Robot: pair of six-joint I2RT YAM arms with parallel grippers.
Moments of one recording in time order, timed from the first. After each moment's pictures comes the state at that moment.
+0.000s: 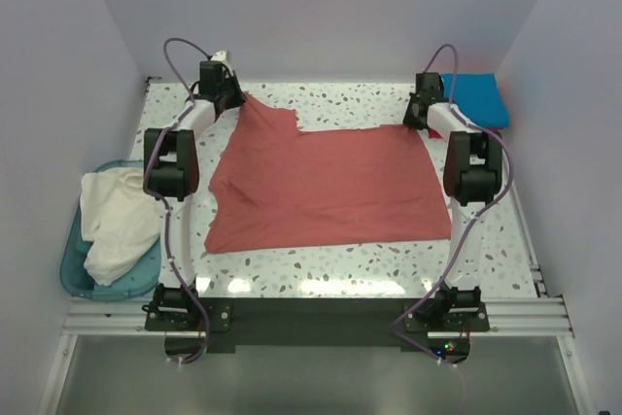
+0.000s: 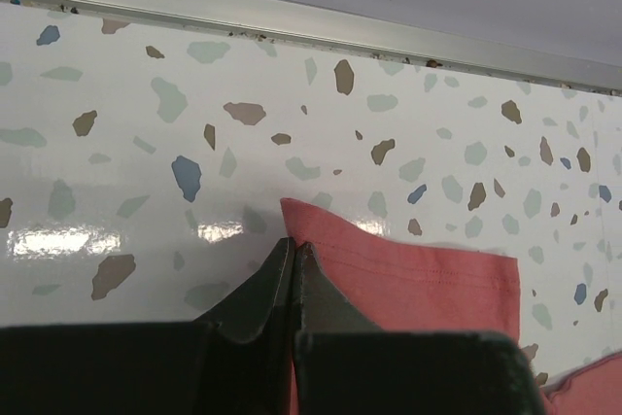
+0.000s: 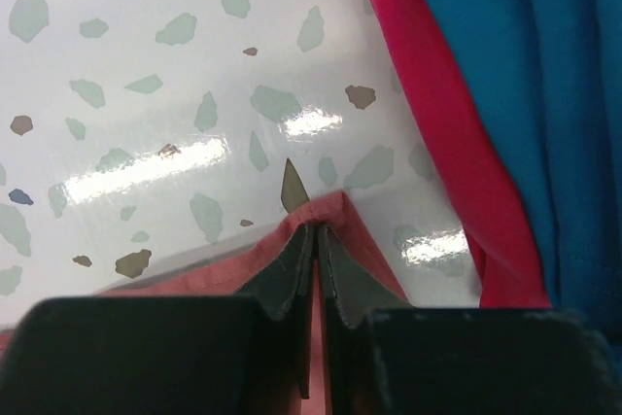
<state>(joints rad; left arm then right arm) -0.05 2.41 1.92 -0.08 0.17 -0.34 0.04 2.30 1.80 -0.35 0.14 0.31</state>
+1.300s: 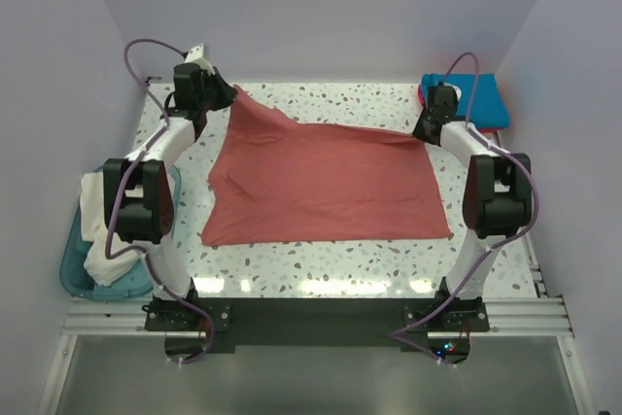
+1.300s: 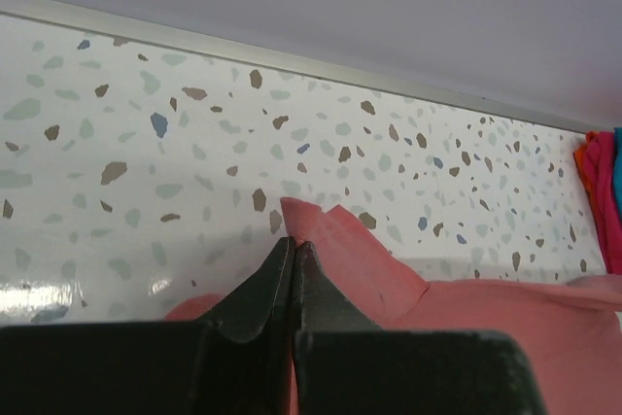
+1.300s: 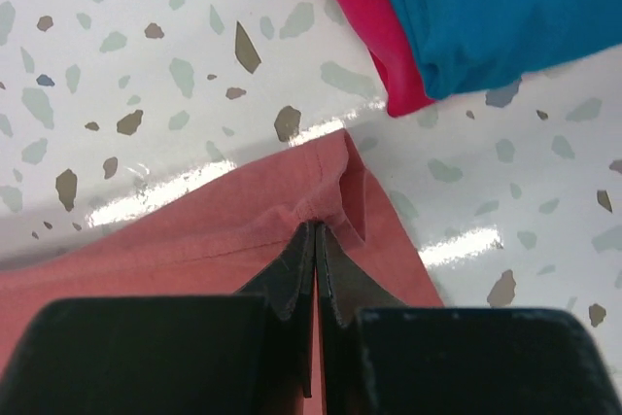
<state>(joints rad) -0.05 1.89 1.43 0.09 0.20 -0.41 0.04 1.93 1.38 -0.26 0.20 0.39</state>
